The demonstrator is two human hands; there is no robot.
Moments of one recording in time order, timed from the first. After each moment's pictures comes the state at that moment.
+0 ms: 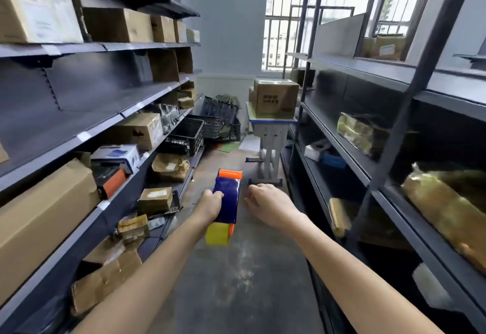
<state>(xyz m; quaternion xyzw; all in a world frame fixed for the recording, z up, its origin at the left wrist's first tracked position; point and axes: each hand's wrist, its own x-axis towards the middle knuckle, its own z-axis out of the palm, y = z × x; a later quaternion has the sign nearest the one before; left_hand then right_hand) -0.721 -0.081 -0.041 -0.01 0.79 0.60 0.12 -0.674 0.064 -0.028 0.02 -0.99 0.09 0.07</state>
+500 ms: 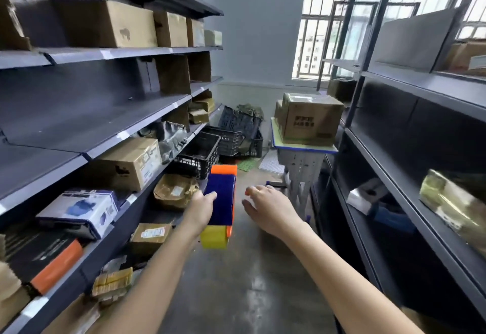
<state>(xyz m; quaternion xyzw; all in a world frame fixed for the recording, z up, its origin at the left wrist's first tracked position) -1.112 0.008 -0.008 -0.06 0.73 0.67 0.05 -1.090 0.163 -0.002 0.08 -0.99 0.07 0.10</state>
